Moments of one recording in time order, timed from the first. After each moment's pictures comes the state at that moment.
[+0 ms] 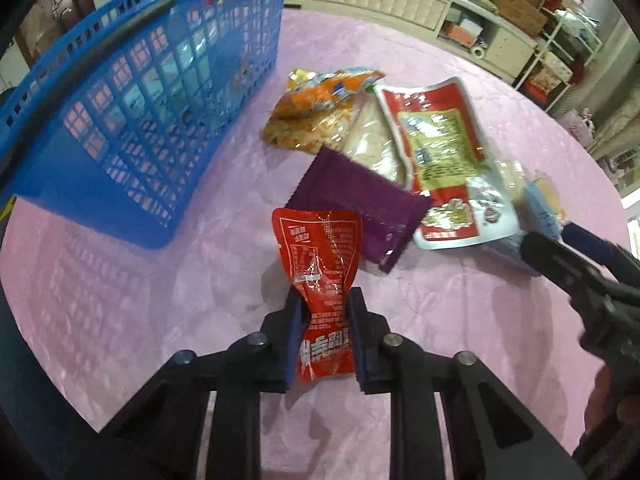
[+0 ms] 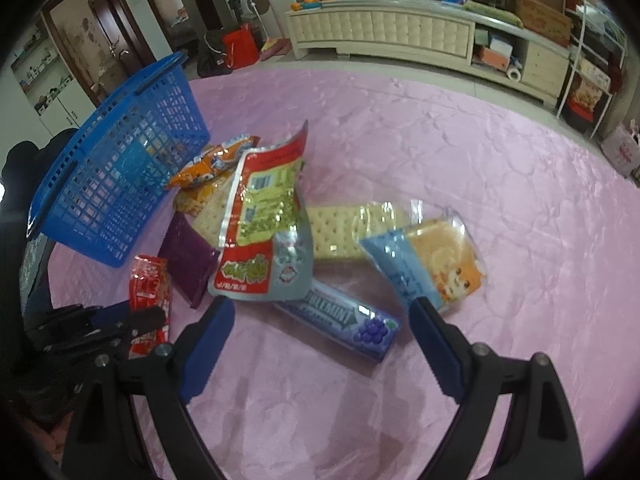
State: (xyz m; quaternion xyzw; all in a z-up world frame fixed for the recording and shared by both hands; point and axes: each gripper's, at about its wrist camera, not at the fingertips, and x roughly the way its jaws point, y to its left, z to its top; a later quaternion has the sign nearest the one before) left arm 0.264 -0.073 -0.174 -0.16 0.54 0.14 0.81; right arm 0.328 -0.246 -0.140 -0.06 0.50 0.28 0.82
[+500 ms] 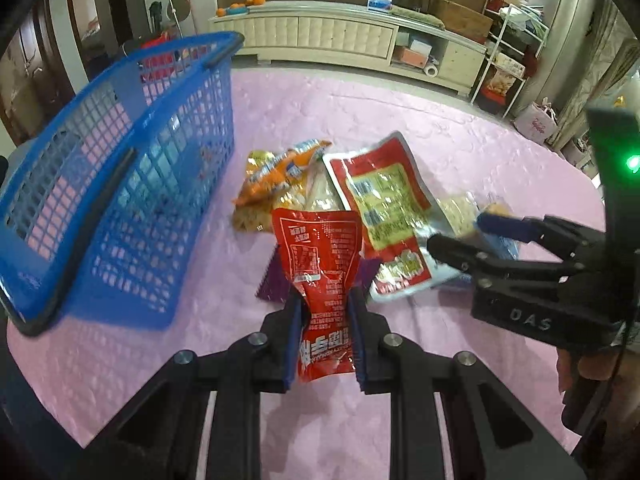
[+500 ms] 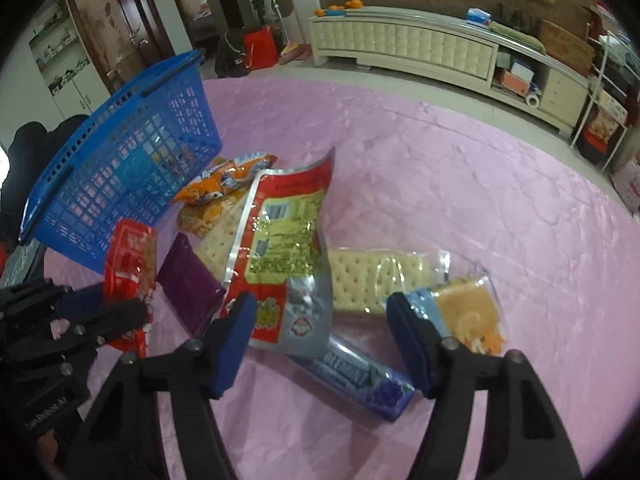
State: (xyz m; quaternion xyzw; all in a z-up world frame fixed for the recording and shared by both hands) left arm 0.276 -0.074 -0.136 -0.09 0.49 0.09 0.86; right arm 0.350 -0.220 -0.145 -0.09 0.49 0.31 0.81
